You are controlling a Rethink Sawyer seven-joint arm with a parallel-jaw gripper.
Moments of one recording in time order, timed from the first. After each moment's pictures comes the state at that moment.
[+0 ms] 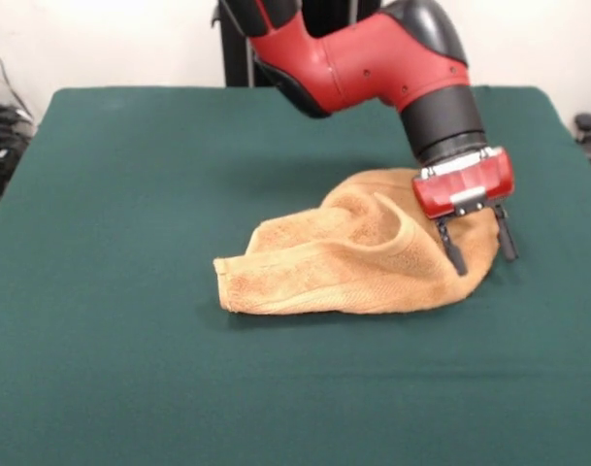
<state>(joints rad) -0.40 -0.15 0.41 1.82 -0.33 -0.82 1.71</state>
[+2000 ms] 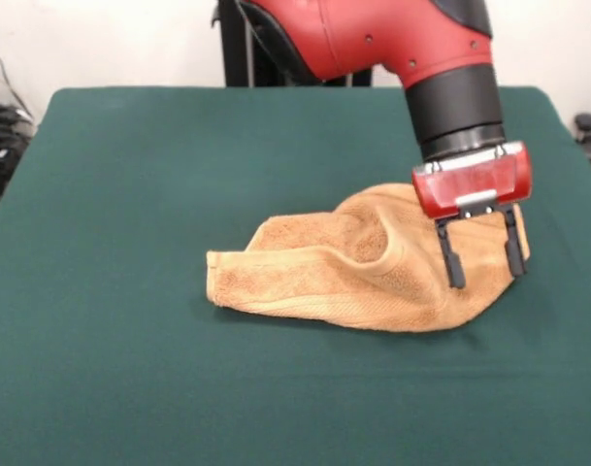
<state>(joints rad) -0.38 -0.38 0.42 1.78 -0.15 -0.43 1.71</state>
